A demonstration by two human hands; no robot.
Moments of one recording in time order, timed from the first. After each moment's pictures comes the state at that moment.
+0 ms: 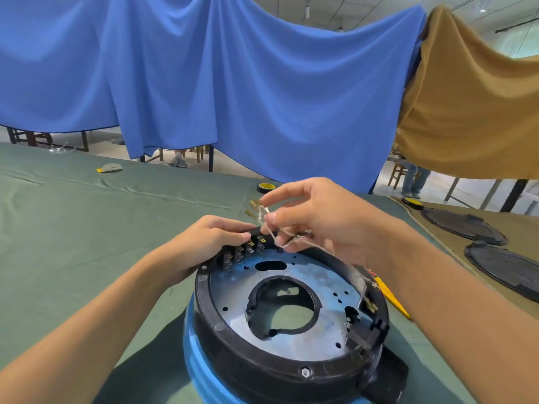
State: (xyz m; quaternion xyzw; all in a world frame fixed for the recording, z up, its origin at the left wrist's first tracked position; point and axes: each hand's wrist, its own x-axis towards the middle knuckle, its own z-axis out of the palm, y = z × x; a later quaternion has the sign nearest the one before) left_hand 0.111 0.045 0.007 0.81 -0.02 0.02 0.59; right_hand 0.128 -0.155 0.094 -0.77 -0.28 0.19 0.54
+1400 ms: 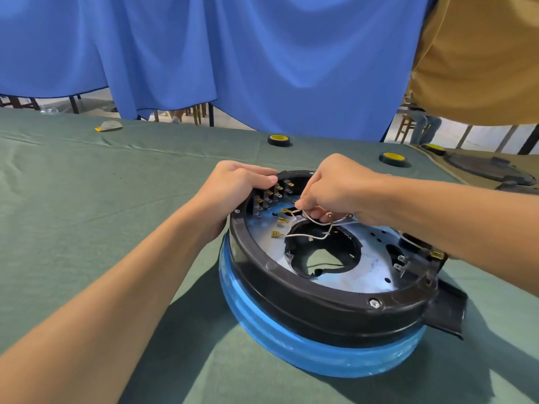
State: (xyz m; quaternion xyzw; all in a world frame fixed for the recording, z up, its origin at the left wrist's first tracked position) left_hand 0.104 0.033 0.003 0.75 0.07 0.08 0.65; right_hand 0.138 -0.128 0.043 -0.92 -0.10 0.09 0.36
